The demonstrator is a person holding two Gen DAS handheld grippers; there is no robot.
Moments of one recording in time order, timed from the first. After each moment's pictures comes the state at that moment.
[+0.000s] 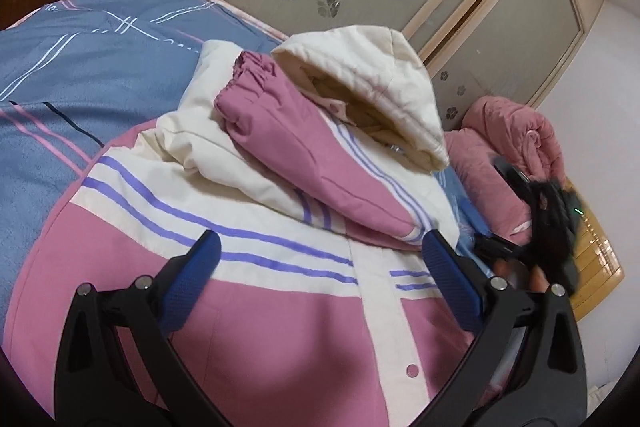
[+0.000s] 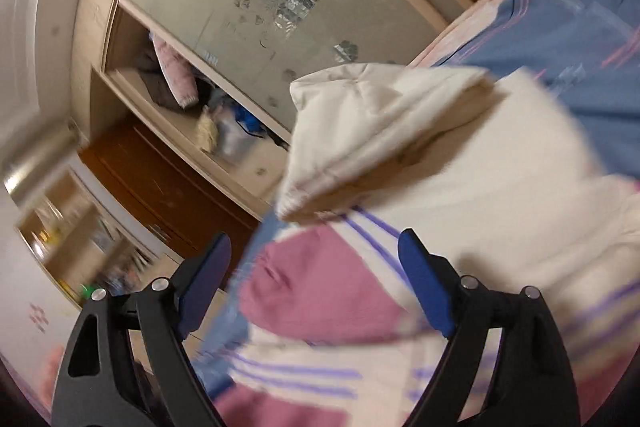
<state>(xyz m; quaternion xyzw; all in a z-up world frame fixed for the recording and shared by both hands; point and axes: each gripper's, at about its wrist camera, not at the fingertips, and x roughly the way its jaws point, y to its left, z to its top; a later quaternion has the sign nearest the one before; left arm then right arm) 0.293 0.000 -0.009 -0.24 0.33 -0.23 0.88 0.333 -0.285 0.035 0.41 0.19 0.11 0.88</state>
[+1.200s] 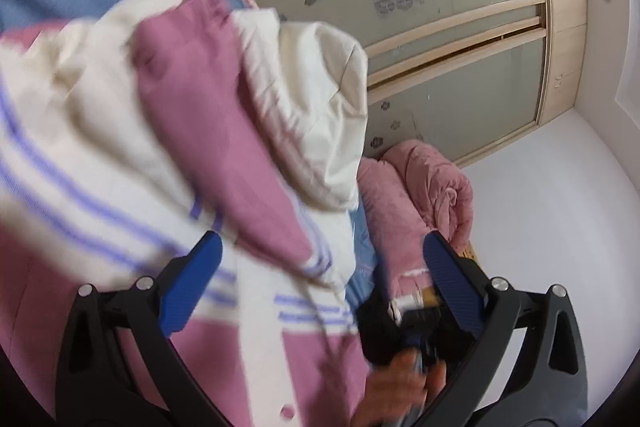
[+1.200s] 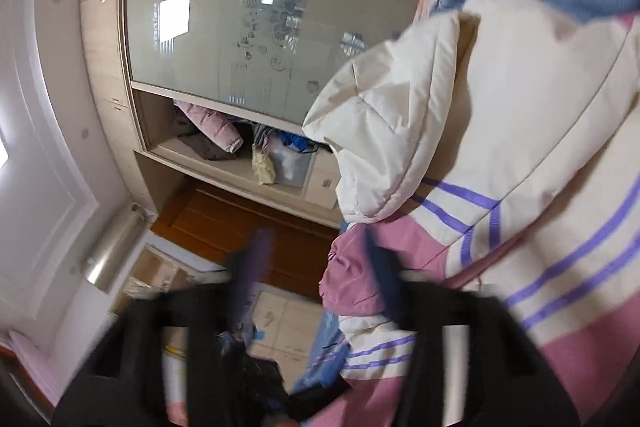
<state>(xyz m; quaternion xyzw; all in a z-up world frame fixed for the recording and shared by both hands) 0.346 -0.040 -0.022 -0.44 0.33 -0.33 0.77 0.307 -0.300 0.022 0.57 0.14 0.18 0.79</state>
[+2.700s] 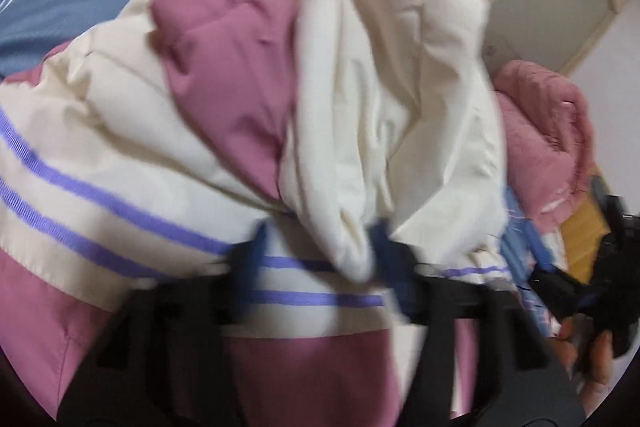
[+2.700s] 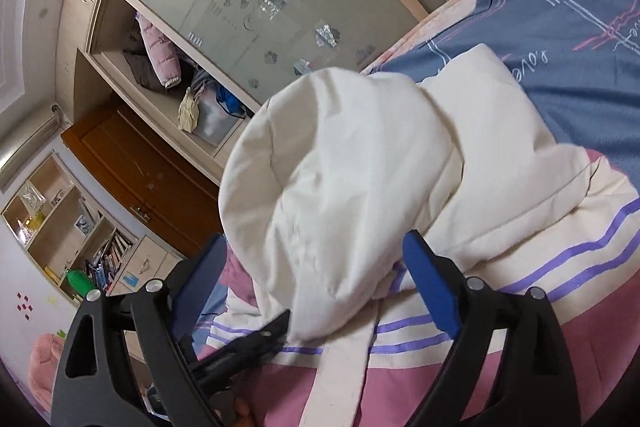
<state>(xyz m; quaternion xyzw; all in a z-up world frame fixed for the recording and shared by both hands) 0.371 -0.077 -0.050 -0.22 0.41 -0.23 0.86 0.282 -0.281 0.028 0.38 0.23 0.09 0.89</state>
